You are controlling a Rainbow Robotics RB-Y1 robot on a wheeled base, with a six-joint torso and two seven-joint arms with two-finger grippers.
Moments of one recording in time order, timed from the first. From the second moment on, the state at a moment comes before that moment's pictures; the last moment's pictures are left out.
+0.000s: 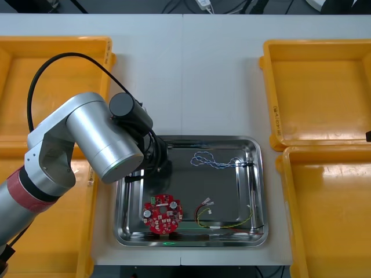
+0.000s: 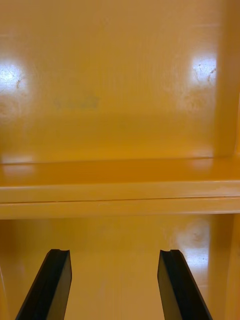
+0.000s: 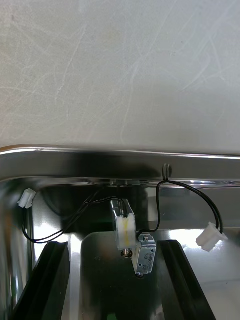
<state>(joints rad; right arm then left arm) -0.21 -0.83 -0.35 -2.07 -0.91 1.80 1.33 -0.55 0.54 -0.62 -2.00 0.49 1.61 -0.56</state>
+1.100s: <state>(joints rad) -0.21 -0.83 -0.35 -2.07 -0.91 1.80 1.33 -0.61 0.76 -0.37 -2.13 0.84 1.78 -0.56</state>
